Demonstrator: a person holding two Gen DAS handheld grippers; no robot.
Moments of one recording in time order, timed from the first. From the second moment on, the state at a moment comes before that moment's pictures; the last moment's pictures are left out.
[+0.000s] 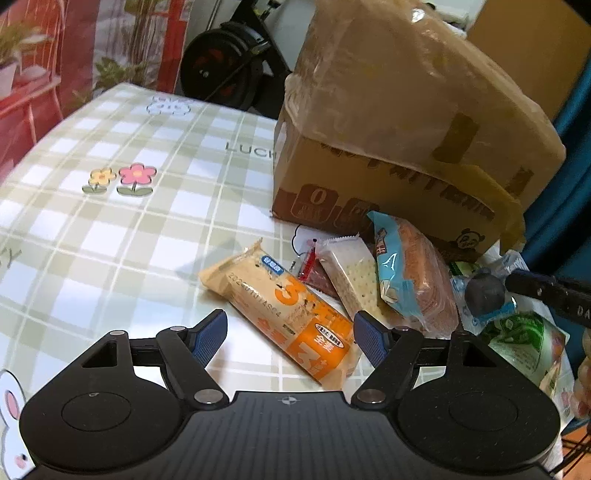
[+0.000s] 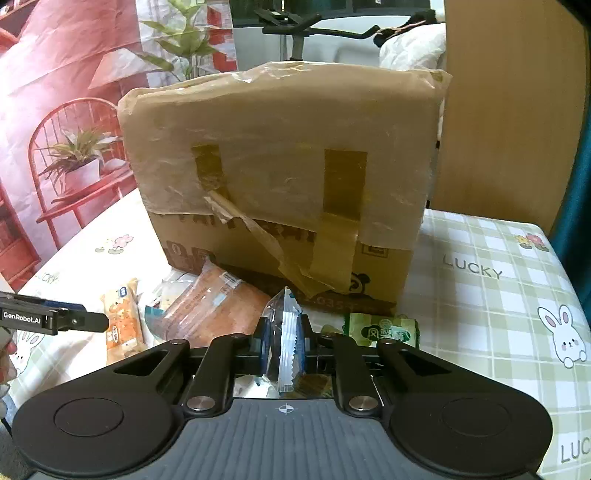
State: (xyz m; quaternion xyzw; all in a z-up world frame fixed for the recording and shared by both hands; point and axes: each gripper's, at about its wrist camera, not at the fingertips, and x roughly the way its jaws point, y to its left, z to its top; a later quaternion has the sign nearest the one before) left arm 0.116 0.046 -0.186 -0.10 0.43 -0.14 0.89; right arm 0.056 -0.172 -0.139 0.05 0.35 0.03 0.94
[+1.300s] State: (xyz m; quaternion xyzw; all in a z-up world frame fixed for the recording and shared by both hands) left arm 0.104 0.044 -0.136 -0.06 0.34 -0.10 0.93; right arm 0.015 -0.190 -0.082 0.08 0.27 0.07 0.96
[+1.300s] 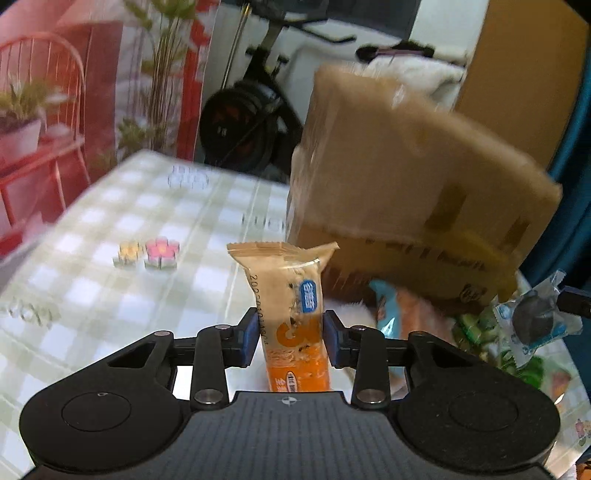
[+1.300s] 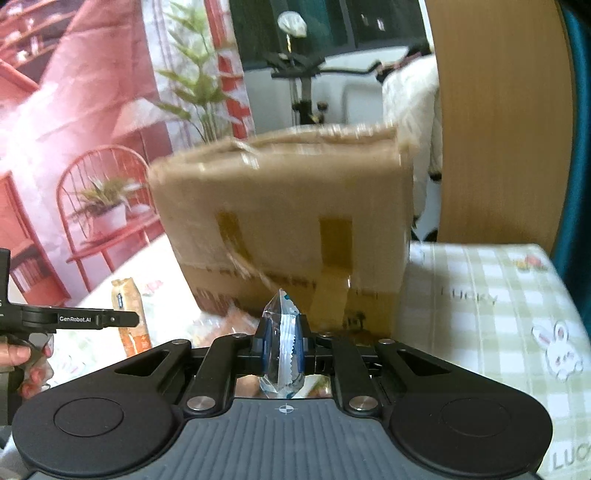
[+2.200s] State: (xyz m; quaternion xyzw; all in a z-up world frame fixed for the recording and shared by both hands) left arm 0.113 0.016 -0.052 -0.05 0.22 -0.15 0.96; right arm 0.067 -0.215 -0.077 0.04 0.33 0.09 0.94
